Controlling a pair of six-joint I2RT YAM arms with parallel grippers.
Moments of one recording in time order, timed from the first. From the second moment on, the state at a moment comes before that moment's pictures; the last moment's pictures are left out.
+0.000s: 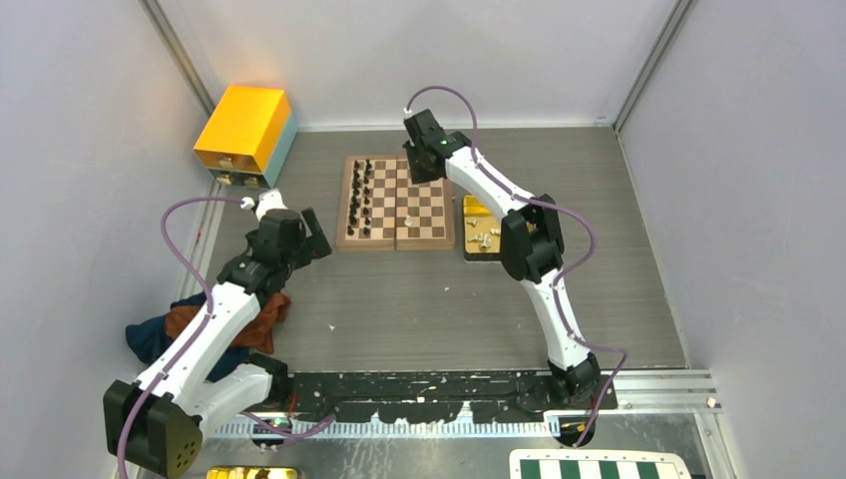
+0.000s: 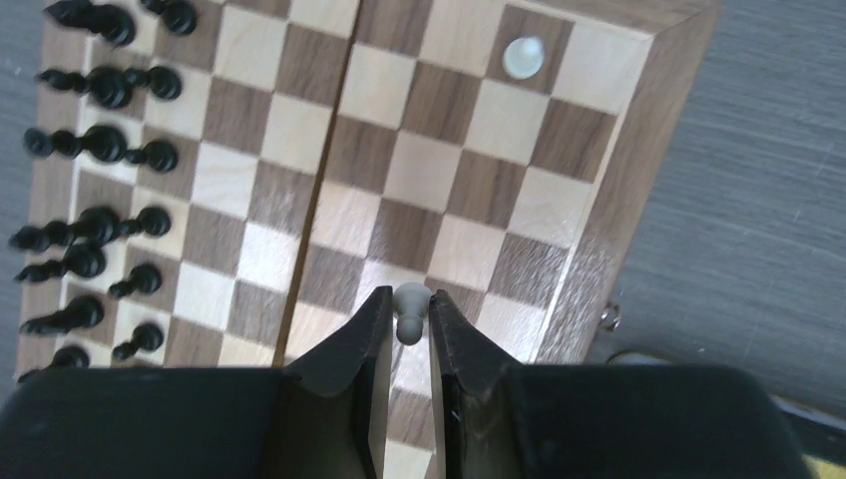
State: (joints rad) left arm -0.33 0.97 0.75 -0.49 -0.34 -0.58; right arm 0.58 2.33 2.17 -0.71 0.12 0.26
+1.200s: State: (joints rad) left arm -0.34 0.95 0.75 -0.49 -0.36 -0.52; right arm 0.52 2.60 2.49 -0.79 0.13 0.27
